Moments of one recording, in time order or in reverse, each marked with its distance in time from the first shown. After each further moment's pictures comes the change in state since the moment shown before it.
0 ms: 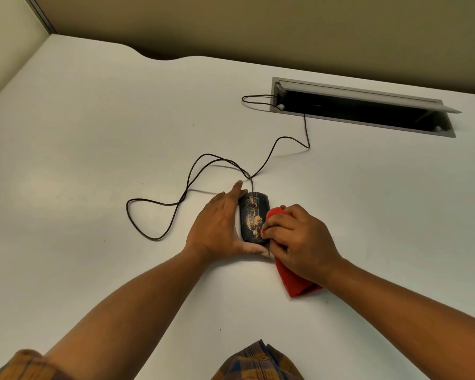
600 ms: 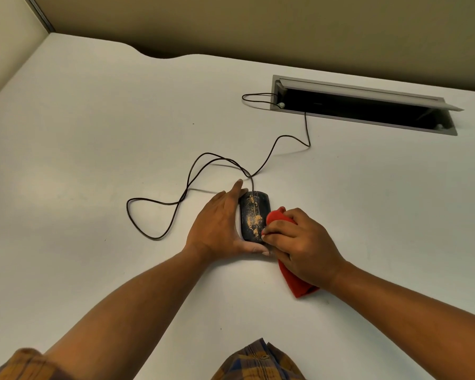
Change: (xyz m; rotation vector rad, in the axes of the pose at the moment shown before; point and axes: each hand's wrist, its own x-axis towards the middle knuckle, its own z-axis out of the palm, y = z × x) left_hand 0.001 0.000 0.000 0.012 -0.007 0.001; right_hand -0.008 0.002 0.001 -0.052 -0.029 -0.101
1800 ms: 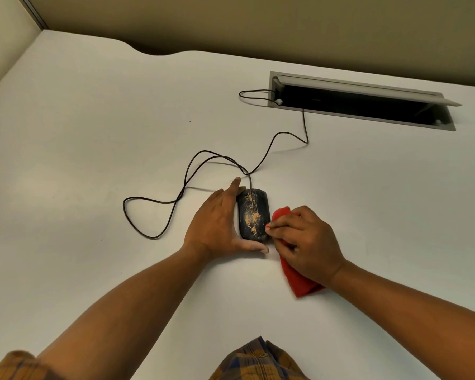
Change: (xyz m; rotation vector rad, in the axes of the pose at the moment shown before) left_hand 0.000 0.001 0.000 0.012 0.013 0.006; right_hand -0.009 0.009 0.008 0.120 0.126 0.141
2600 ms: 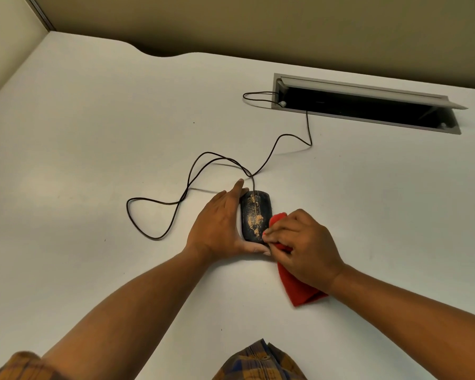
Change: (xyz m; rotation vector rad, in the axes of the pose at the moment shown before) left_hand 0.000 0.000 0.001 0.002 0.009 0.004; right_hand 0.008 -0.016 -0.004 0.064 -0.088 0.076
